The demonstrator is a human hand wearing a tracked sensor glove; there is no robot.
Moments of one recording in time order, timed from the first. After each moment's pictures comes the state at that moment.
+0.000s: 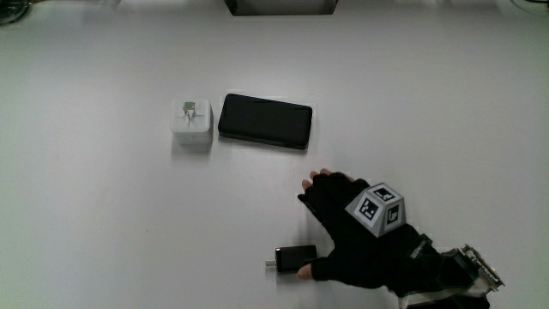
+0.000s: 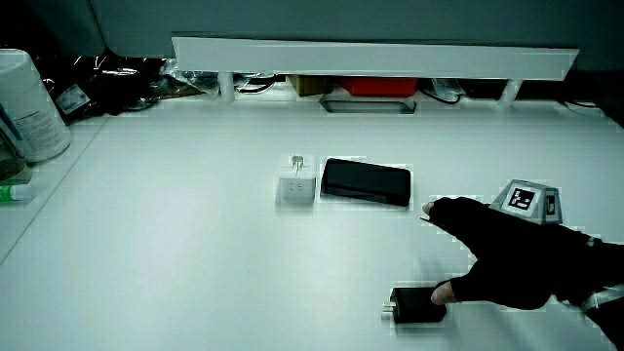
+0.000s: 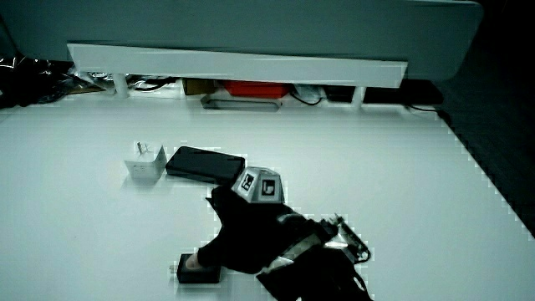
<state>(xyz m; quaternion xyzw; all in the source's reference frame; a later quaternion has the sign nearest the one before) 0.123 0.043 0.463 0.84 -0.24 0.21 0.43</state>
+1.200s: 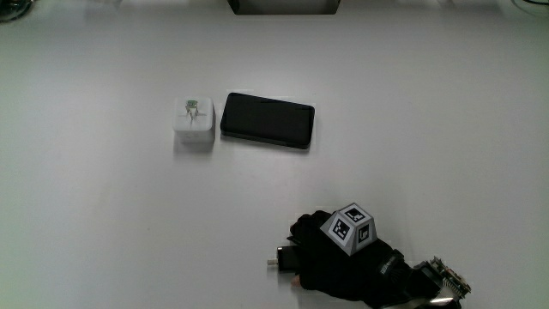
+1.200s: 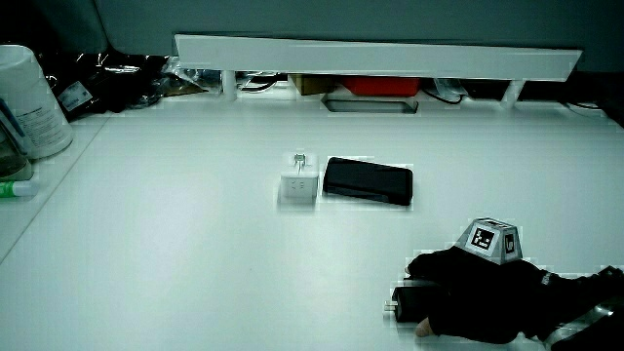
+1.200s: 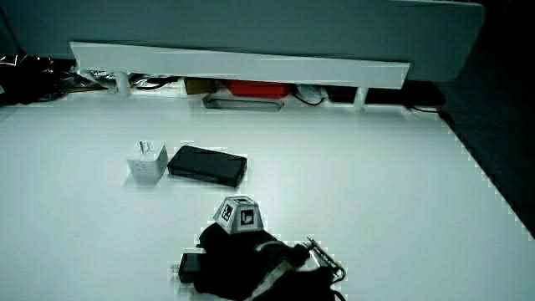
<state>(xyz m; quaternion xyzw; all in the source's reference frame) 0.096 0.073 0.503 0.84 -0.27 0.20 0.42</state>
